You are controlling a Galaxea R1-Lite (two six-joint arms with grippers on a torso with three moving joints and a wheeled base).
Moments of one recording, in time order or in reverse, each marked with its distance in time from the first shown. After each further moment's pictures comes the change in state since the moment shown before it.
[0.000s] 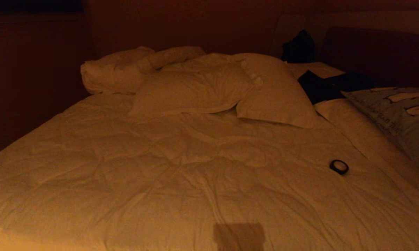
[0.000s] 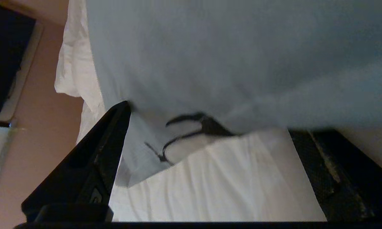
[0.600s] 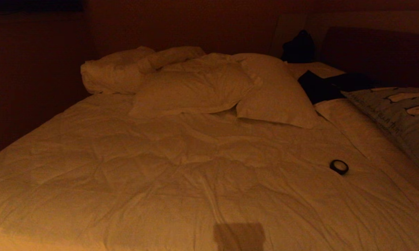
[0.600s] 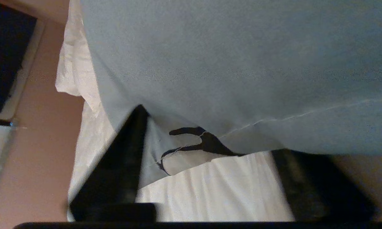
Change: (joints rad) left arm 0.000 0.000 0.000 0.000 0.000 0.000; right arm 0.007 0.010 -0.012 -0.009 0.000 0.021
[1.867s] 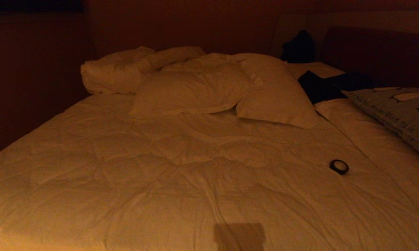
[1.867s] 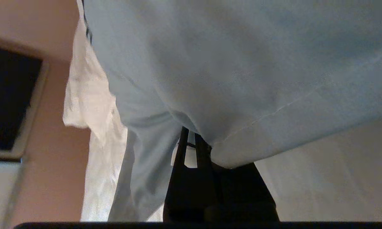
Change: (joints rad) left arm 0.000 0.000 0.000 0.000 0.000 0.000; right arm -0.088 -0.002 -0.107 0.000 -0.023 0.164
